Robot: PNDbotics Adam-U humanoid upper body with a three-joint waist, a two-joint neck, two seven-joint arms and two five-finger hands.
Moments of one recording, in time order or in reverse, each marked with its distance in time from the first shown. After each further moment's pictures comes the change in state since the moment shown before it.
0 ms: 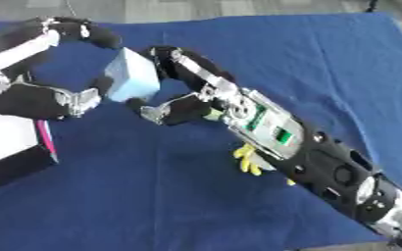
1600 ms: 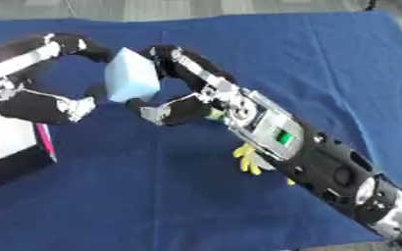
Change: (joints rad) left arm 0.026 -0.024 0.030 0.061 -0.003 0.035 -0.045; right arm 0.003 0.001 0.001 0.000 0.023 -0.021 0.004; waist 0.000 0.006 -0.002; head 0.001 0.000
